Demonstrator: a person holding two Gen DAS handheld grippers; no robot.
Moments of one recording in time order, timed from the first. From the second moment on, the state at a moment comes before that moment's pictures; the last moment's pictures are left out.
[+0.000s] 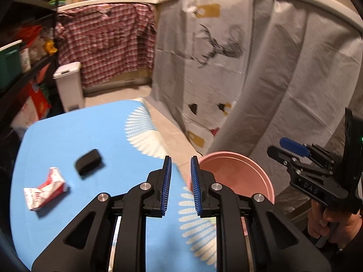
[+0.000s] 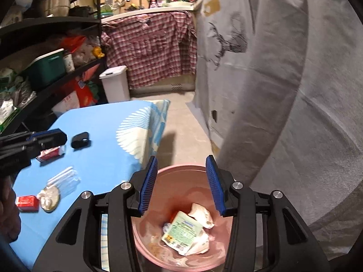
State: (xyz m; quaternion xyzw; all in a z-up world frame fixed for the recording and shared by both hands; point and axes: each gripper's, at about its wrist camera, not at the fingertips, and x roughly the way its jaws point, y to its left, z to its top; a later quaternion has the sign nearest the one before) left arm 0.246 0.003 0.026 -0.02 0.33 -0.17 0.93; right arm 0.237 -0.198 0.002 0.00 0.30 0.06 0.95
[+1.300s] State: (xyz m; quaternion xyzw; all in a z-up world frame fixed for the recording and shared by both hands) left arm 0.224 0.243 0.025 -0.08 0.33 0.03 0.94; right arm 0.241 -0.004 -0.080 0.08 0.39 0.23 0.89
